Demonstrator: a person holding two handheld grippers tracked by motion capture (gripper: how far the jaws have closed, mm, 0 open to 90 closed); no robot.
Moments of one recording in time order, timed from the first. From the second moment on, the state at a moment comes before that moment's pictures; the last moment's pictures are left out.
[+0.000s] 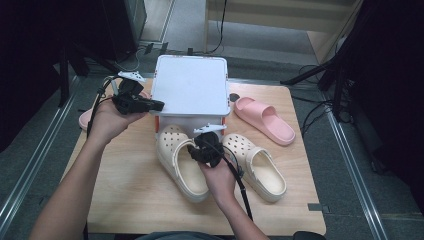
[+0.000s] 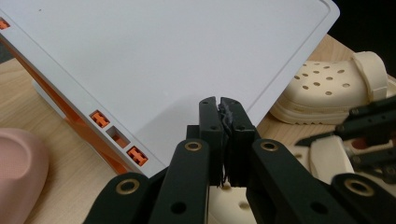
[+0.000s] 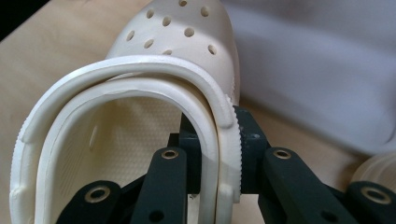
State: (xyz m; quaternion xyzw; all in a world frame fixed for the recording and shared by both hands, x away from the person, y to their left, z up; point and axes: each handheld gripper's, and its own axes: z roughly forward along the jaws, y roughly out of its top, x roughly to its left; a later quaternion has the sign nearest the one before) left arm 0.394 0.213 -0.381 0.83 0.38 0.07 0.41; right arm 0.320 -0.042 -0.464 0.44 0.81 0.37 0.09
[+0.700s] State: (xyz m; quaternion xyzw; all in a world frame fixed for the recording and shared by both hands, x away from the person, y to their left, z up) left arm 0.394 0.213 -0.381 0.83 0.37 0.07 0.41; right arm 0.368 -0.013 -0.484 0.49 0.78 0.37 0.14
